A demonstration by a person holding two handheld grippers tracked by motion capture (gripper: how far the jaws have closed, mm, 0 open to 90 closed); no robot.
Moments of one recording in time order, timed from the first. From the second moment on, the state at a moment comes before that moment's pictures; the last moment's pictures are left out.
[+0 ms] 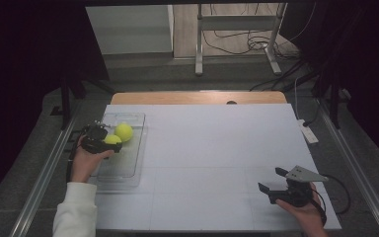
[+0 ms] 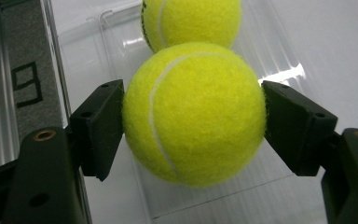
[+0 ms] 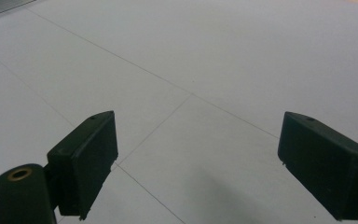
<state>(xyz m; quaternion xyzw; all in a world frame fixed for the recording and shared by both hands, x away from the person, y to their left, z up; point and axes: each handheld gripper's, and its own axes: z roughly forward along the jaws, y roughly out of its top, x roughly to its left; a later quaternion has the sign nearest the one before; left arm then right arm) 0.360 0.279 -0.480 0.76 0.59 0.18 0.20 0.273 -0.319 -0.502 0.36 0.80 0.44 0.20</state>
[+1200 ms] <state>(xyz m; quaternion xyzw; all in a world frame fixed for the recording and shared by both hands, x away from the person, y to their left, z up) 0.363 0.271 -0.478 0.77 0.57 0.20 0.19 0.272 -0.319 -0.502 0.36 0.80 0.44 0.20</state>
